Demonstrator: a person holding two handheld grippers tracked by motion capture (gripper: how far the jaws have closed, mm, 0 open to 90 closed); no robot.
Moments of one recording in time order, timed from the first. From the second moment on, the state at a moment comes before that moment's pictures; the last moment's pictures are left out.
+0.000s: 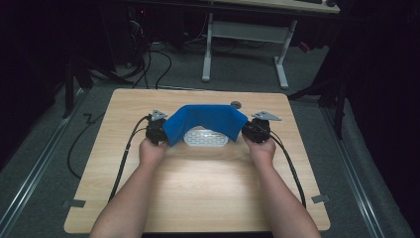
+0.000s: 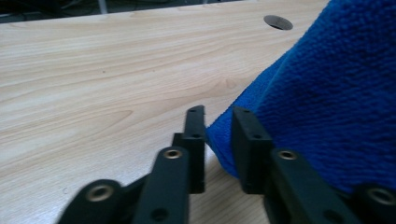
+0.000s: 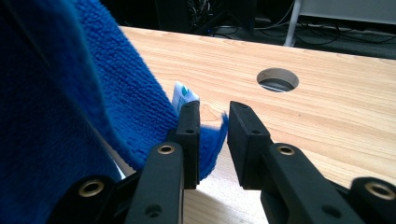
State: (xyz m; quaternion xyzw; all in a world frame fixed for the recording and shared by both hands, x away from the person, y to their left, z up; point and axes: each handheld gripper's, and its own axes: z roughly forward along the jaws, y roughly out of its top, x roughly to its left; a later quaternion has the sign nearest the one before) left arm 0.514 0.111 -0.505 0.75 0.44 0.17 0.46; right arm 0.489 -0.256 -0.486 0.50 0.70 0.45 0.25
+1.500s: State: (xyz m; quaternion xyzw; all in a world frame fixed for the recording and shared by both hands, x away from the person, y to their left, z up) left arm 0.501 0.144 -0.488 0.73 0.47 0.24 0.43; right arm 0.475 -0.287 -0.451 0.50 0.68 0.44 0.30
